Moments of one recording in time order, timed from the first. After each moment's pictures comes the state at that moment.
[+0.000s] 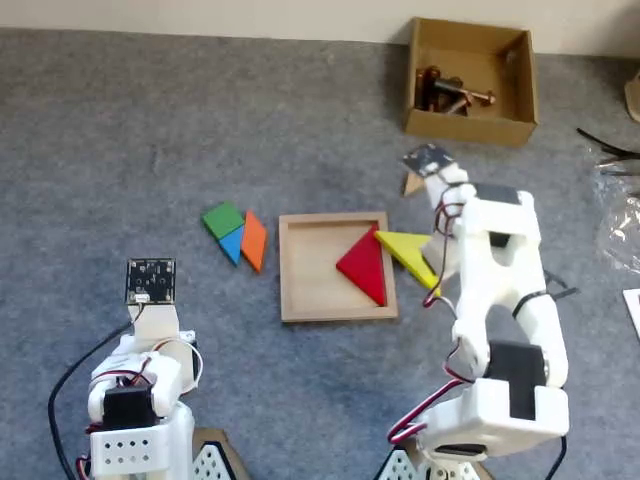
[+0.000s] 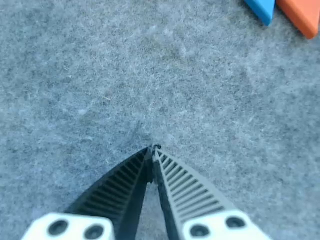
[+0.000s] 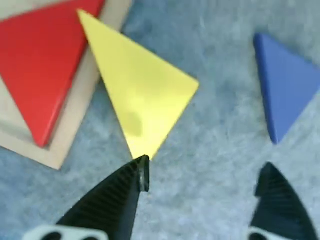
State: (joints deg) left arm -10.8 -103.1 96.0 75.4 2.1; right arm 1.3 1.1 20.8 65.0 41.8
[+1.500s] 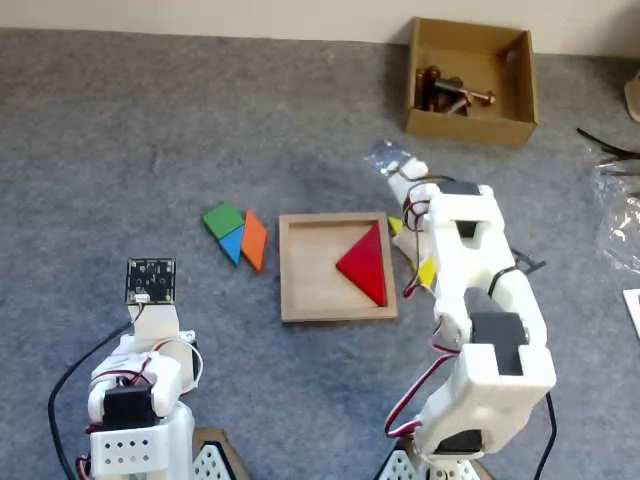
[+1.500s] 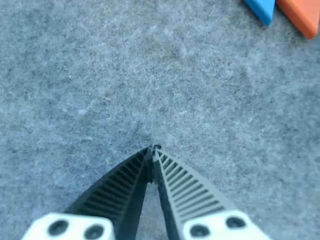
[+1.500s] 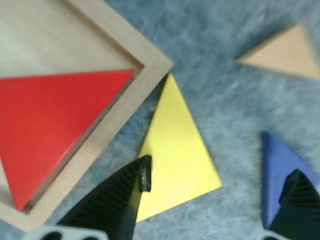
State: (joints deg) left arm -10.8 -103.1 96.0 75.4 2.1; right arm -4.8 12.1 17.8 52.8 45.8
